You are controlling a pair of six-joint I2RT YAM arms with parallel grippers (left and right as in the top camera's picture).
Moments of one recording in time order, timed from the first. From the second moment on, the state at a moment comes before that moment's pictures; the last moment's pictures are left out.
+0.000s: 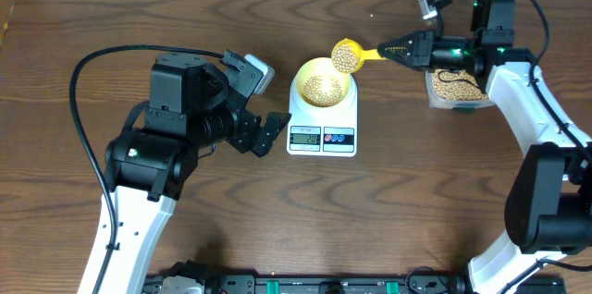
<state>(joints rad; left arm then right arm) -0.24 1.15 1.20 -0.83 0.43 0.25 0.00 1.85 1.33 -0.30 -1.17 0.38</state>
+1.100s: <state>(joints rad) -0.24 1.15 1.20 -0.83 0.43 0.25 0.14 1.85 1.33 -0.27 -0.97 0.01</state>
